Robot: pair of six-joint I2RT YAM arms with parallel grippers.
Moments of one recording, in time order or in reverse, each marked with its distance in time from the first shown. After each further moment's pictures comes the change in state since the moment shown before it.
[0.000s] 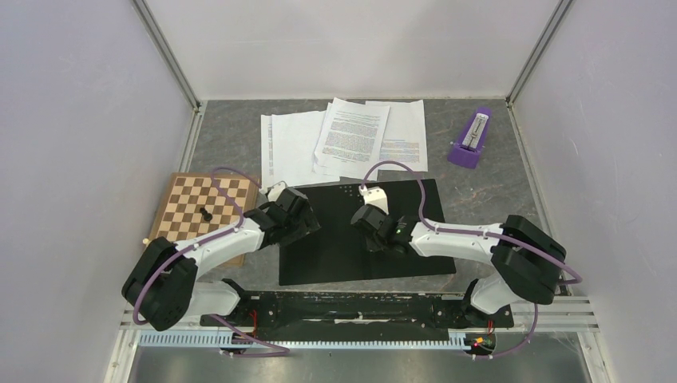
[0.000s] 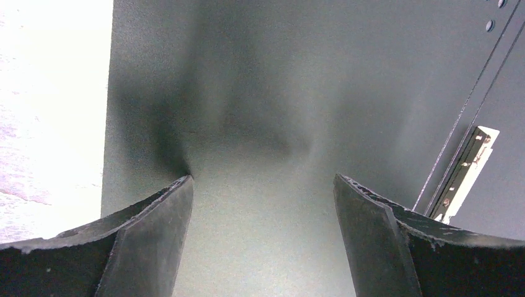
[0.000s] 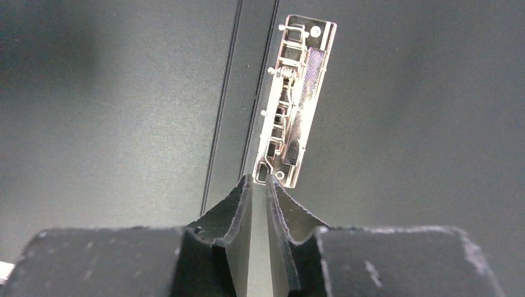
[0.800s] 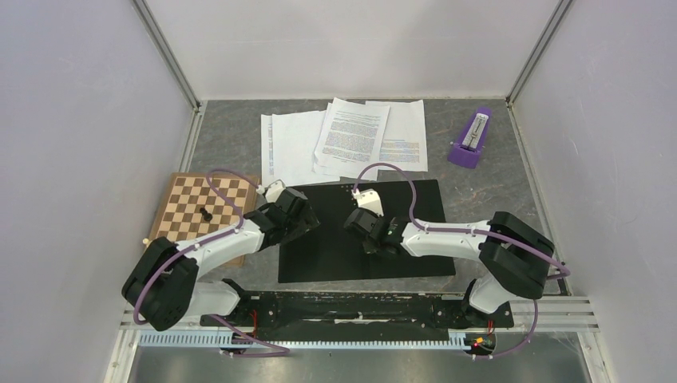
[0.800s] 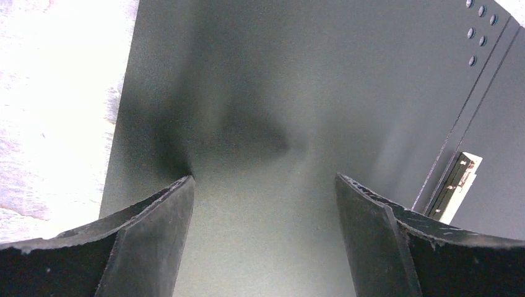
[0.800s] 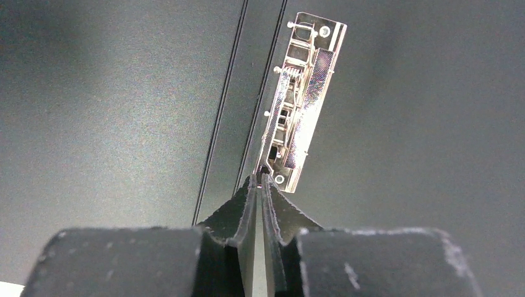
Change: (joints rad) left arm -0.001 0.005 -0.023 0.064 -0.060 -0.042; right arm 0.031 0.075 0.031 -0.024 0.056 -0.018
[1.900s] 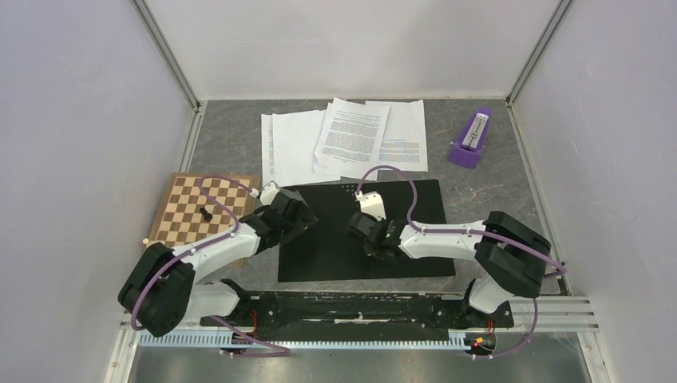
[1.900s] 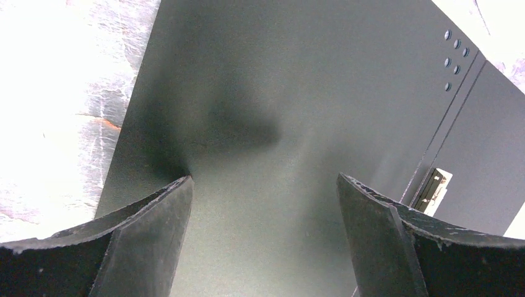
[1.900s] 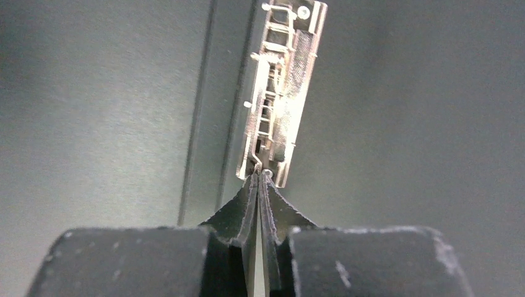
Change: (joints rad) left arm 0.024 -0.040 -0.047 0.055 -0.006 -0.066; right arm 0.017 0.025 -0.007 -0.017 0.055 0.079
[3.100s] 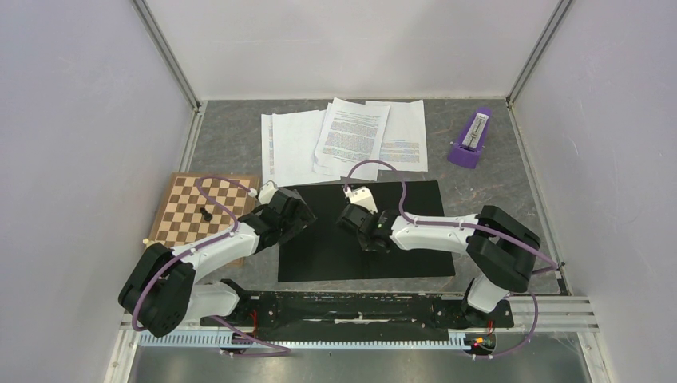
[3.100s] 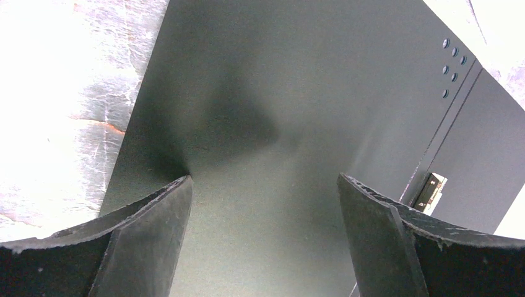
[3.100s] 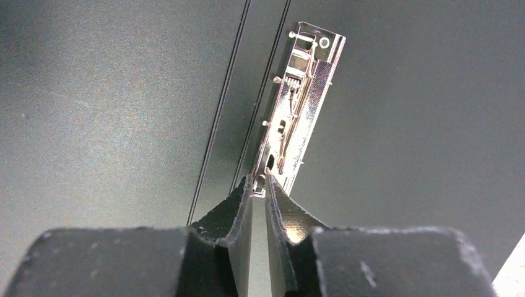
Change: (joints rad) left arm 0.023 -0.002 0.001 0.003 0.013 -0.004; right arm -0.021 0.062 0.124 -0.105 -0.037 -0.123
